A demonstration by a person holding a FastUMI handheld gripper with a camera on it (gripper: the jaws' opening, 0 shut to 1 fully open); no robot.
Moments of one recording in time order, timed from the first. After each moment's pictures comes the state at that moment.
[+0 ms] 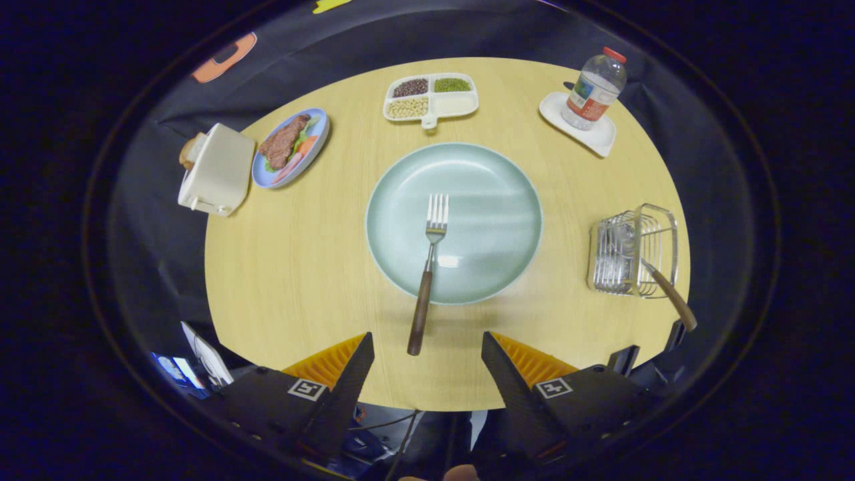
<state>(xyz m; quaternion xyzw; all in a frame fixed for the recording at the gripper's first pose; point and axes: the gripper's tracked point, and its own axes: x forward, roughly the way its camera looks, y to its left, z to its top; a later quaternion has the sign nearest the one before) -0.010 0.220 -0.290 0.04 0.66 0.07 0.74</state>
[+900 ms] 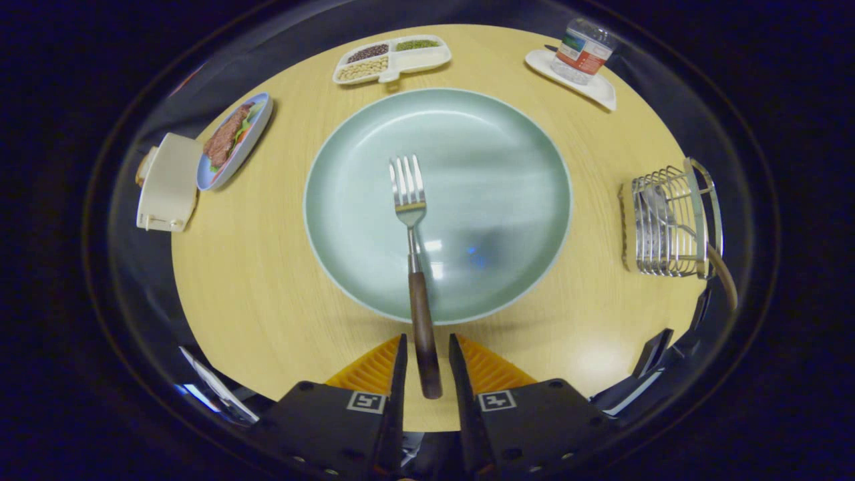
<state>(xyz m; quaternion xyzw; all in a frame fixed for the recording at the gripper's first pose) -0.011 0.222 -0.358 0.06 0.69 0.02 0.72</state>
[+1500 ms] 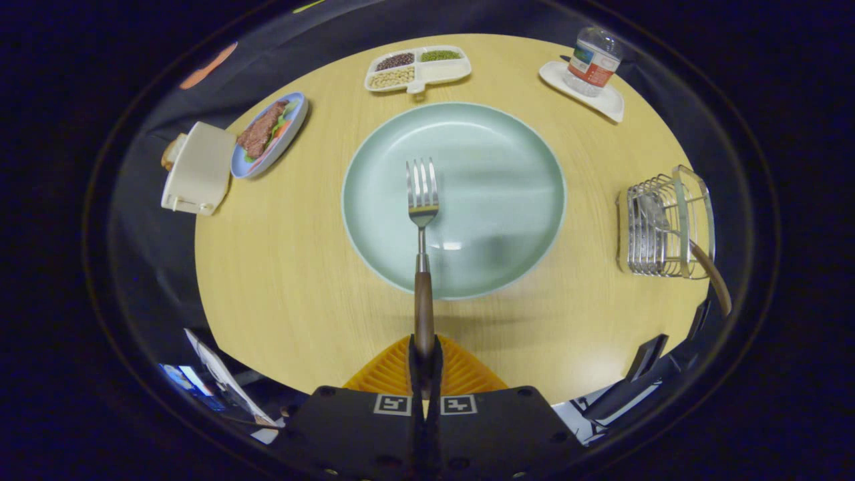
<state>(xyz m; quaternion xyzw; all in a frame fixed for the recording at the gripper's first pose) -0.020 0.219 -0.314 0.07 0.68 0.07 0.73</state>
